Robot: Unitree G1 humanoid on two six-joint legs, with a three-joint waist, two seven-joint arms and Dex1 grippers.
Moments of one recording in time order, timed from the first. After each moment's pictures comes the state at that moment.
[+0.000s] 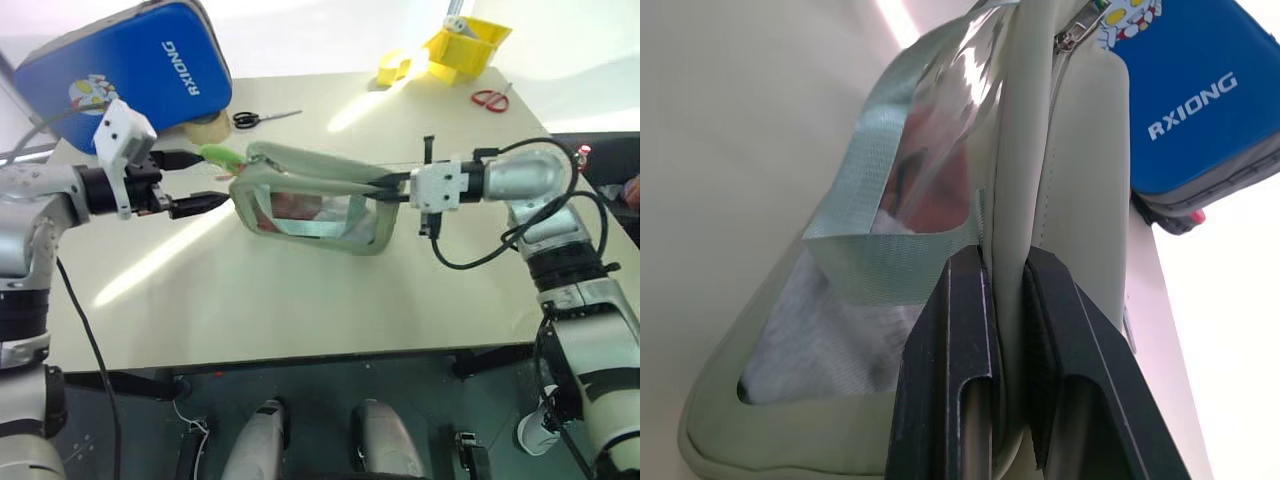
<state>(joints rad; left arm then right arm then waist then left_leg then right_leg) -0.67 0.91 0.12 0.02 -0.47 0.63 -1.07 -0.95 -0.68 0.24 0.54 0.05 -0.60 1.18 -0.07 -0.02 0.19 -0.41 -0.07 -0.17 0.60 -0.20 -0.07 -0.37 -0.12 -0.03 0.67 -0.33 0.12</state>
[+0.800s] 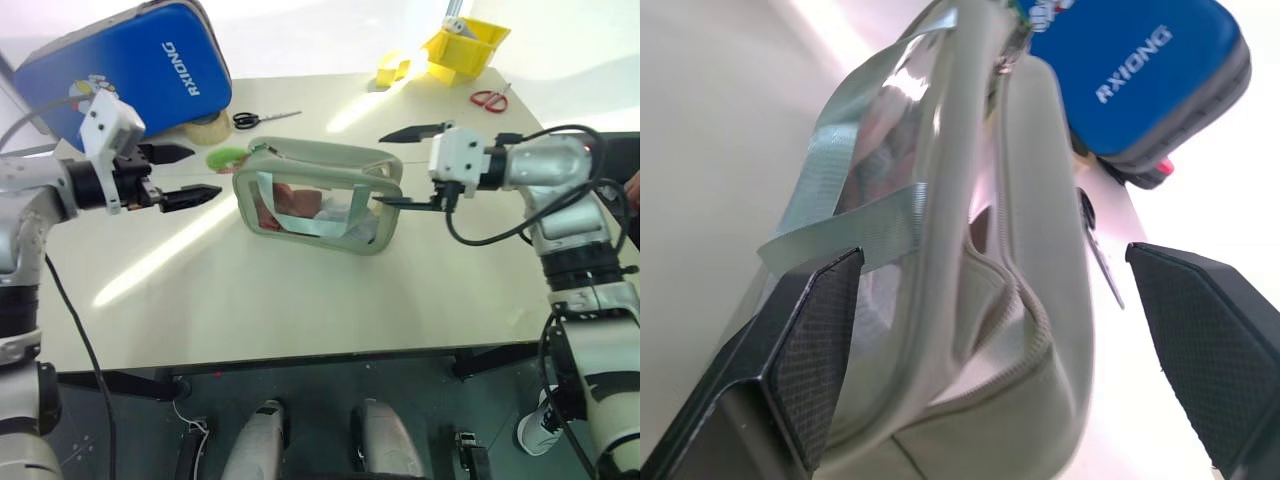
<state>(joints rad) -0.68 0.95 0.15 0.04 -0.47 0.65 -1.07 -0.87 -0.73 0.09 0.29 0.18 -0.14 1.16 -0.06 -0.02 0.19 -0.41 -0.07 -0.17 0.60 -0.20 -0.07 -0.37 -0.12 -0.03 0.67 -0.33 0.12</state>
